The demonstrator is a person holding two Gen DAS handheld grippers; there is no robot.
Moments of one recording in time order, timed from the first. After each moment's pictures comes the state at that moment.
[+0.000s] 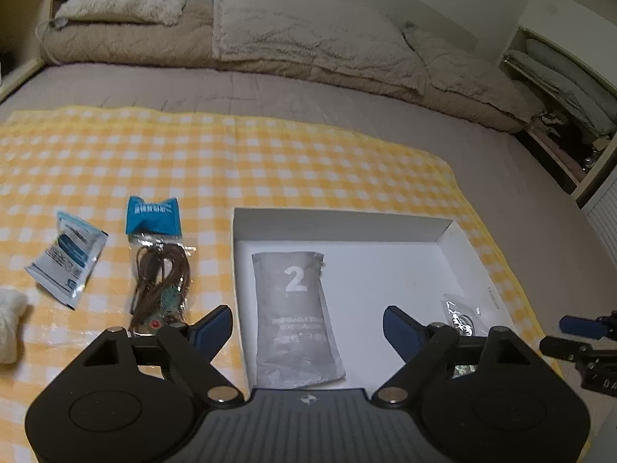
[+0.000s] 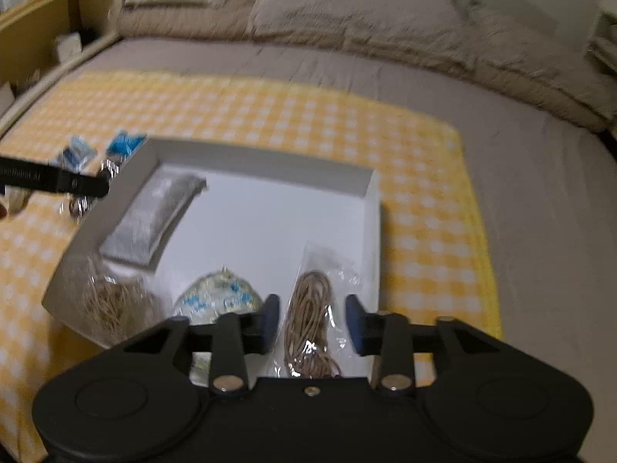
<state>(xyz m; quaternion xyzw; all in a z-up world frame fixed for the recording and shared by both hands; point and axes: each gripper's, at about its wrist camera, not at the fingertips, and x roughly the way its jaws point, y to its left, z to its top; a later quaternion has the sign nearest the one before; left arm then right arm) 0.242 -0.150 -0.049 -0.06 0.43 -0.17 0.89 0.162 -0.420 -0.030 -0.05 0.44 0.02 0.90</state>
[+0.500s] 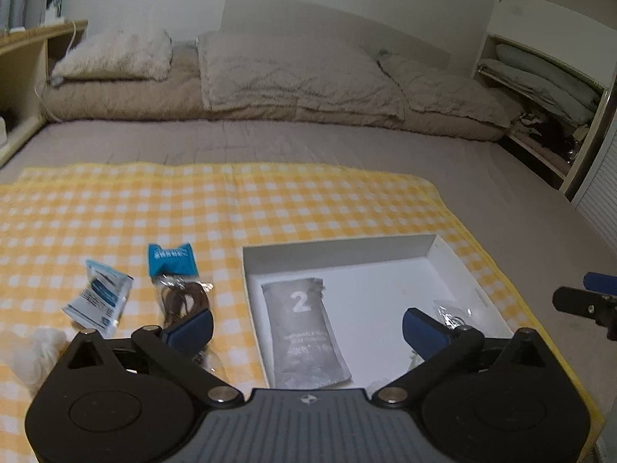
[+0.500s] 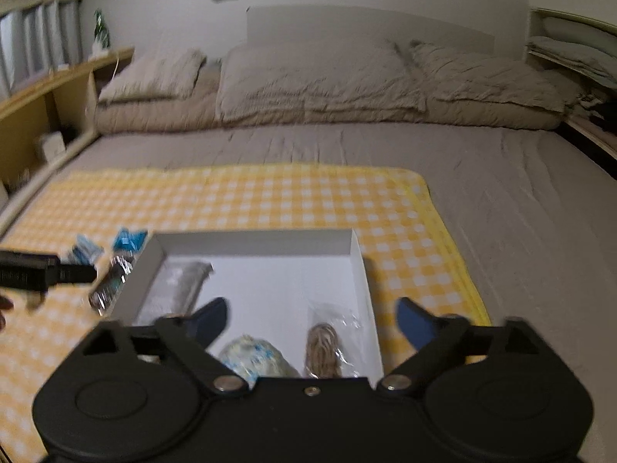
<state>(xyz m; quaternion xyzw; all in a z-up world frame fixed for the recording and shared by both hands) 0.204 -0.137 -0.016 -0.01 0.36 -0.18 0.91 0.129 -0.413 0.005 0.04 0.33 -0.03 0.94</state>
